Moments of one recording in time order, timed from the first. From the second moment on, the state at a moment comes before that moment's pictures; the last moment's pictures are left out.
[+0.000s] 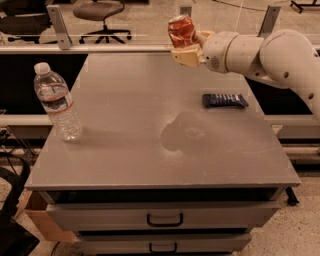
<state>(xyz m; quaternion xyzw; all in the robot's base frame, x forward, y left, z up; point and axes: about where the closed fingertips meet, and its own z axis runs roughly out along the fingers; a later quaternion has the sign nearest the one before) 0.715 -0.089 0.981 -0.38 0.66 0.16 0.63</state>
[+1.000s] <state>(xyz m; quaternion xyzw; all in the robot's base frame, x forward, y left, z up) 0.697 -0.062 0.946 -0.25 0.68 0.16 0.67</state>
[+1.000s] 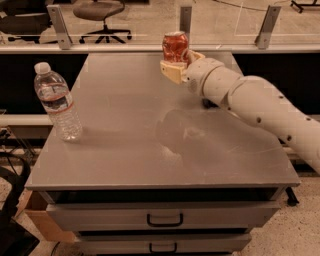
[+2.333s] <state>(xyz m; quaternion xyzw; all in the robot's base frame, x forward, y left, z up) 0.701 -0.060 0.944 -0.25 0.67 0.14 0.68</state>
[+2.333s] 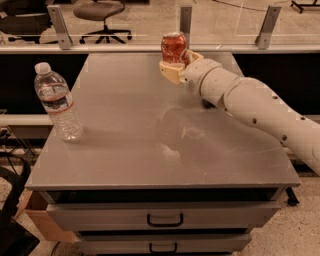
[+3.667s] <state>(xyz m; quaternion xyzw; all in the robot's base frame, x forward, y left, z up) 0.709 -0.040 0.911 -0.25 0.67 0.17 0.67</state>
